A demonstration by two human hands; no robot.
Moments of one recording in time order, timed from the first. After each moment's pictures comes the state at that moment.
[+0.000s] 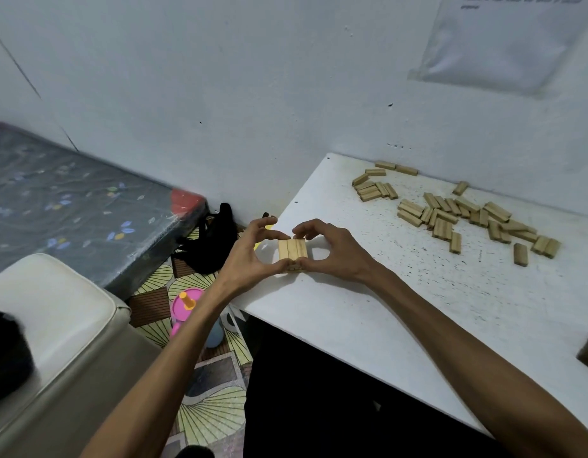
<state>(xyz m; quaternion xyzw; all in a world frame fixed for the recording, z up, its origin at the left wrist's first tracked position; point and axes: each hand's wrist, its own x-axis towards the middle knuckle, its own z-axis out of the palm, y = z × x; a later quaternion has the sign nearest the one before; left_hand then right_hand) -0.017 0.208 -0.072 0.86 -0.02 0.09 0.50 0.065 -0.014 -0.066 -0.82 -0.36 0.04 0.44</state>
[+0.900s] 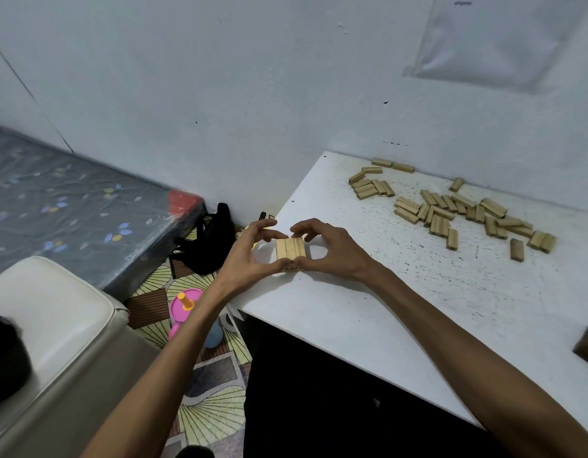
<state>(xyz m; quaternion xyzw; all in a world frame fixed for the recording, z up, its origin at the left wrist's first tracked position) -0.015 0.208 -0.077 0.86 -0.03 0.08 0.50 0.065 -0.015 -0.069 -0.83 -0.35 0.06 0.44</state>
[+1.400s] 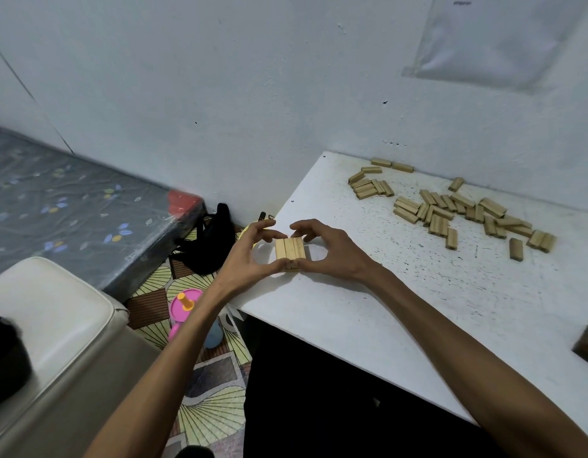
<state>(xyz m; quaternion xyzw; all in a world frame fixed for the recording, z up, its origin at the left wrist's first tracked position) -0.018 0.207 -0.075 0.86 -0.03 0.06 0.50 0.062 -0.017 -0.067 -0.82 -0.36 0.08 0.44</state>
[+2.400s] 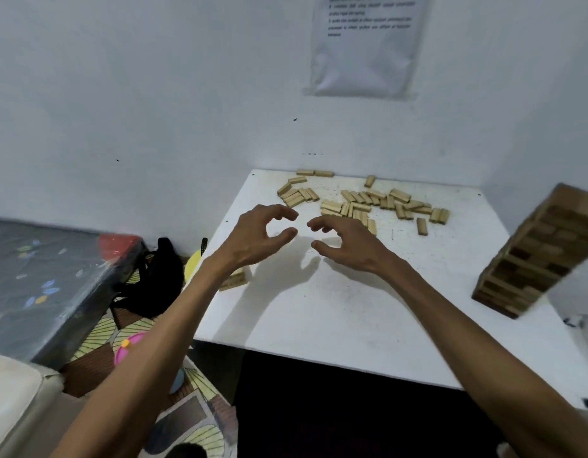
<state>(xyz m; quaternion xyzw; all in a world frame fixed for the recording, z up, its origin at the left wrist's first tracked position) 0.049 0.103 -0.011 0.91 -0.21 0.06 0.34 0.049 -0.147 -0.036 -0.91 -0.22 -0.03 0.36</state>
